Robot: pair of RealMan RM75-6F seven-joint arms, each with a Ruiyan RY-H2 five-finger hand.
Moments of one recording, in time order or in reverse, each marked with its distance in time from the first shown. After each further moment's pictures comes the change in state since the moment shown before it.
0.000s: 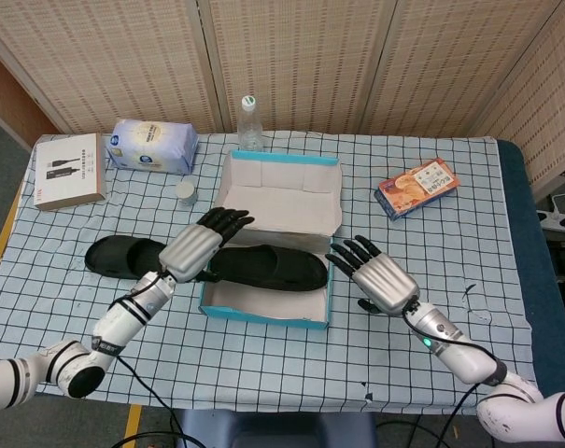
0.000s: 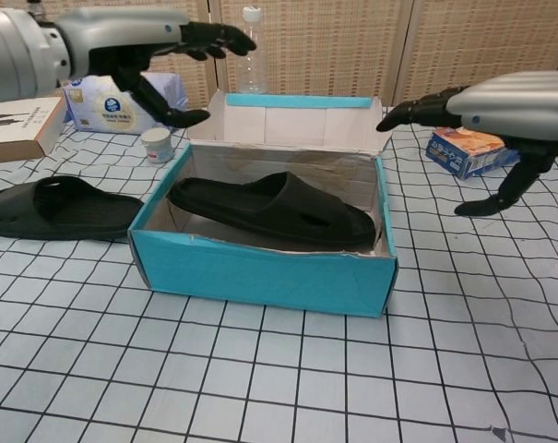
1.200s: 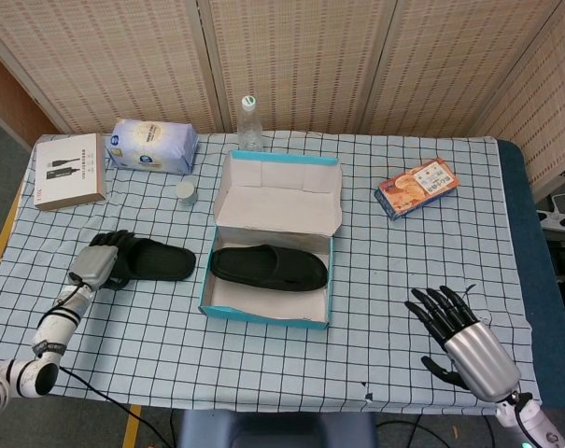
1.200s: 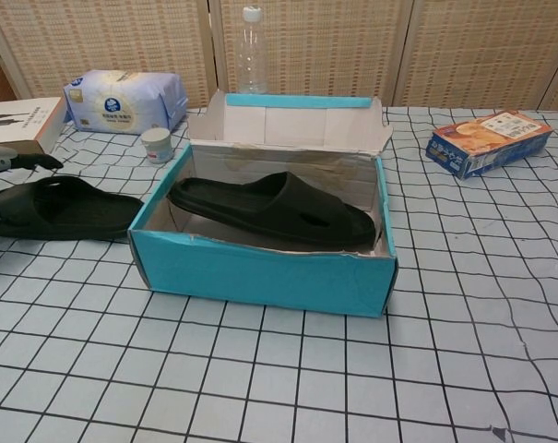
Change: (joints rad) left arm 0.238 -0.162 0.107 0.565 -0.103 -0.141 -0.082; right arm -0.487 0.079 -0.189 0.052 -0.463 0.550 0.235
